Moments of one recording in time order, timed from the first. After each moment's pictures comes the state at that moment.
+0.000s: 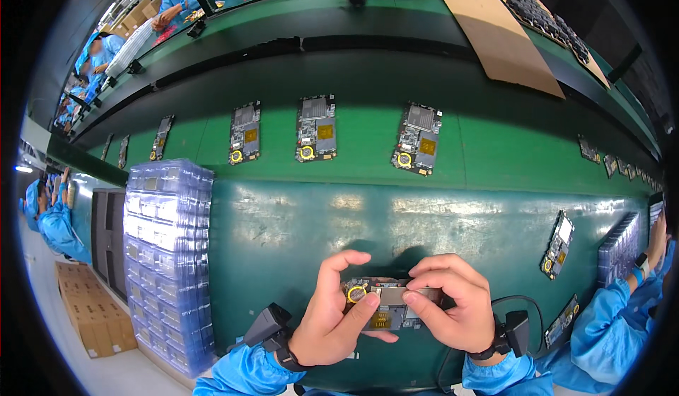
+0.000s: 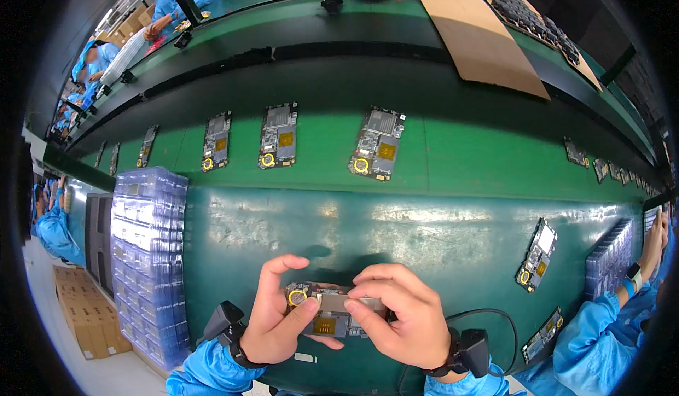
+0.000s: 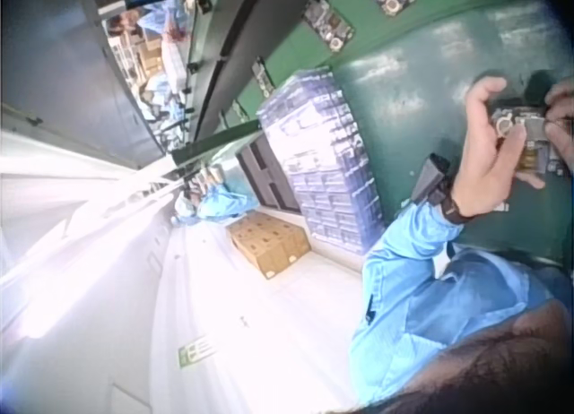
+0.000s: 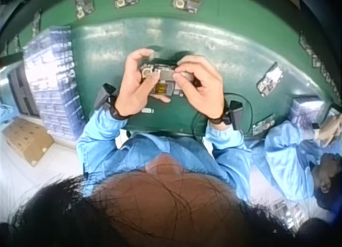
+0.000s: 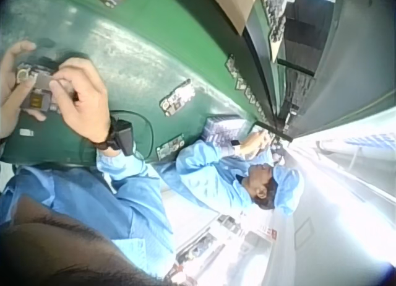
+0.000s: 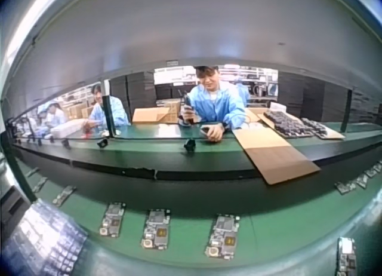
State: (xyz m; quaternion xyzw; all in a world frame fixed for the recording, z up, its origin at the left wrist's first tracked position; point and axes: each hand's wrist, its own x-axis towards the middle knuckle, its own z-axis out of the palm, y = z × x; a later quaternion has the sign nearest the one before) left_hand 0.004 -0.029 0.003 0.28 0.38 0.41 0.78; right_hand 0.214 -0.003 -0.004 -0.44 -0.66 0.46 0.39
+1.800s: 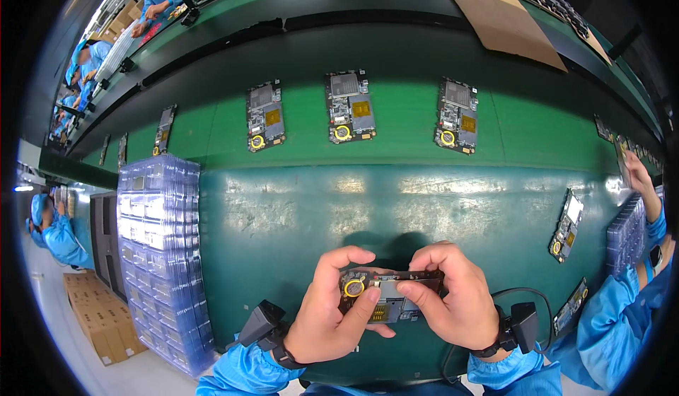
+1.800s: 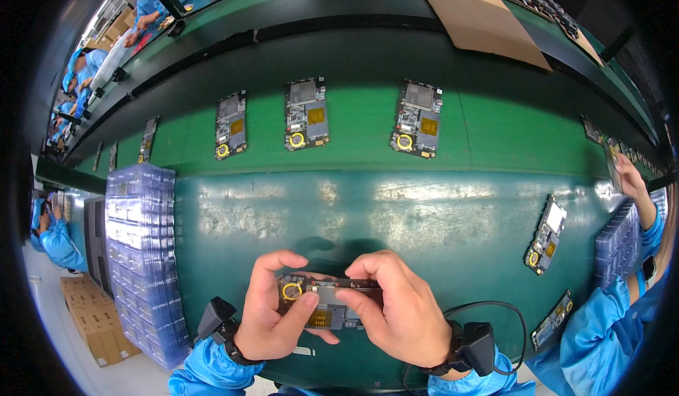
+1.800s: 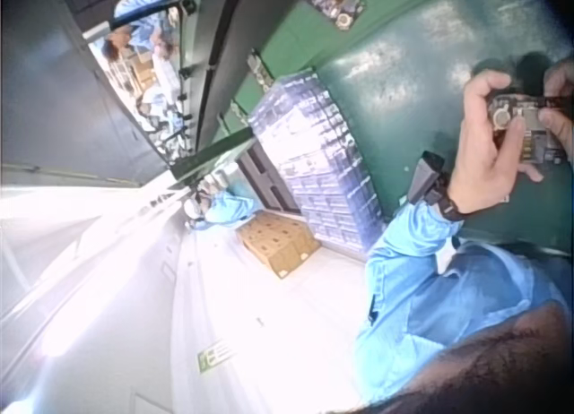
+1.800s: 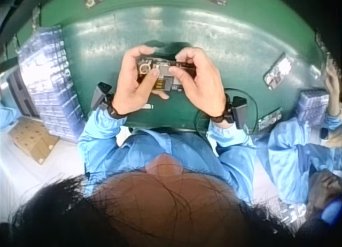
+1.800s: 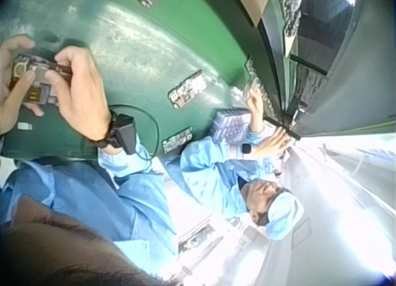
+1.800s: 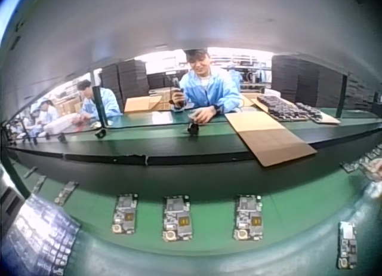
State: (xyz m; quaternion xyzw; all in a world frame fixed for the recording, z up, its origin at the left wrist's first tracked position) left_hand 0.007 -0.030 -0.008 0.37 0.43 0.40 0.72; right_hand 0.207 -0.003 -0.004 -0.51 -0.62 0.51 0.31
